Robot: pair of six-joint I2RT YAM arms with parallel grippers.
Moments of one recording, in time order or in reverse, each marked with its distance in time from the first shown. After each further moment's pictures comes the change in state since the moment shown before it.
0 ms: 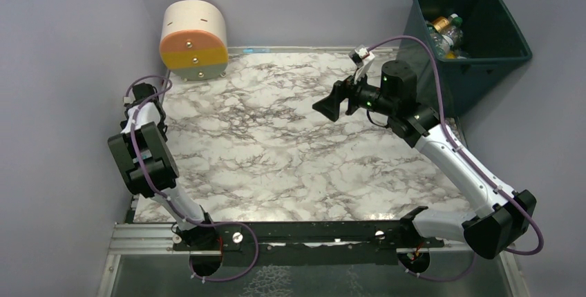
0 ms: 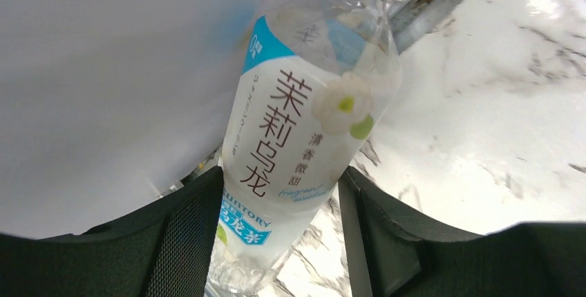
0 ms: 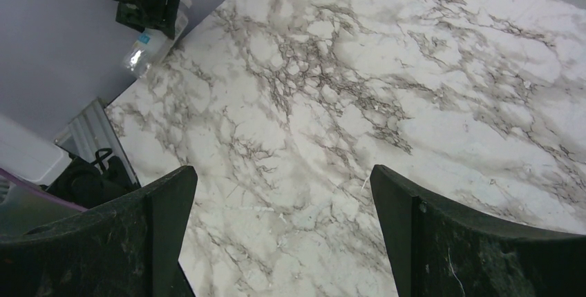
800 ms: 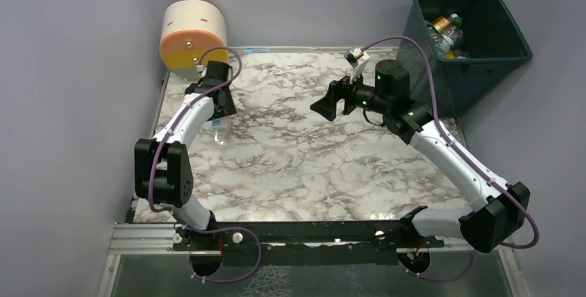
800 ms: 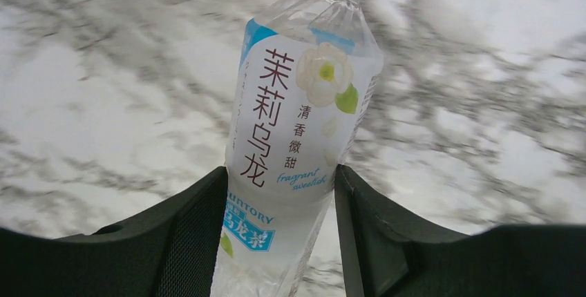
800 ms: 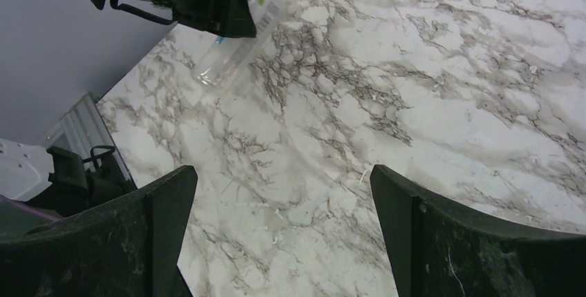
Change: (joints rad) left arm -0.551 -0.179 0.042 -0.027 0.295 -0.301; right arm 0.000 0.039 0.000 0.004 0.002 0.000
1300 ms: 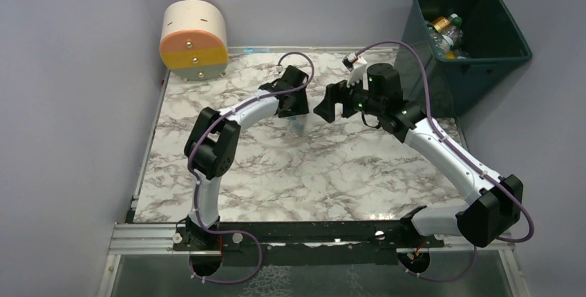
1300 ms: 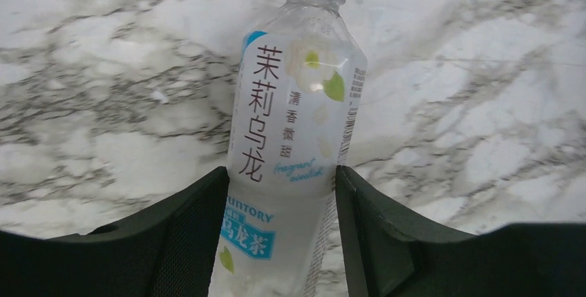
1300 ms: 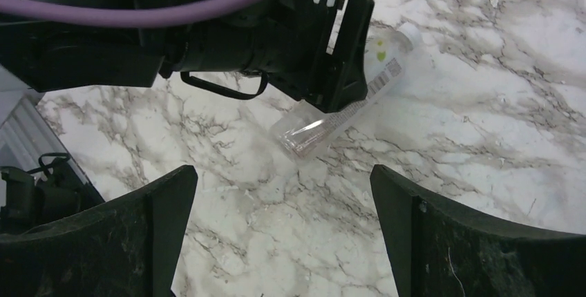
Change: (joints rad) left arm -0.467 0.410 0.299 0.202 0.191 -0.249; right arm 0.000 0.049 -0.012 -0.072 0.126 0.000
